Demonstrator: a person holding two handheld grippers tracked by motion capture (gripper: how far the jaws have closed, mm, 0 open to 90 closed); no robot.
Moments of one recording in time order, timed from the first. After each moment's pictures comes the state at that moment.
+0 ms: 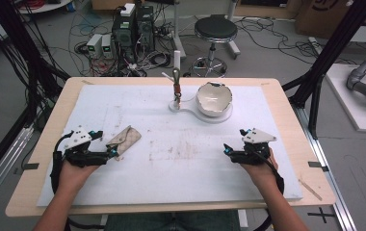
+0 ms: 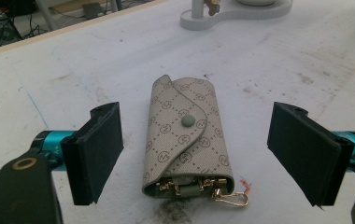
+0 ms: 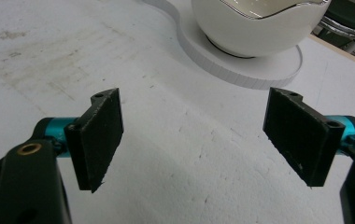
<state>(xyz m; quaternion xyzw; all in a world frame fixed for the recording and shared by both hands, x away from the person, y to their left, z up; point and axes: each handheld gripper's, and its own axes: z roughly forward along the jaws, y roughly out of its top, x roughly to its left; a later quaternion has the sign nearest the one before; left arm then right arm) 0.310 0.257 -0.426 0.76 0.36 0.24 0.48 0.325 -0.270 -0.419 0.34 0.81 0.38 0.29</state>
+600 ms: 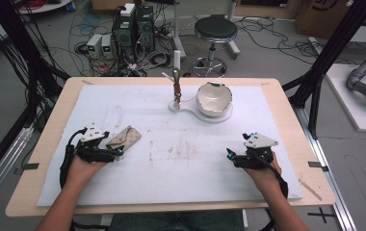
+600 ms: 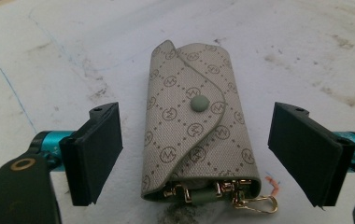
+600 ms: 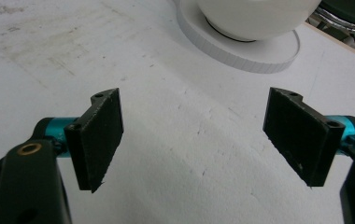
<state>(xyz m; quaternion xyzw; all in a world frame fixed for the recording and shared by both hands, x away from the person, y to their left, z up) 0.336 0.241 -0.442 0.80 0.37 0.21 0.42 0.314 -0.277 -0.423 0.34 0.82 0.37 0.29</state>
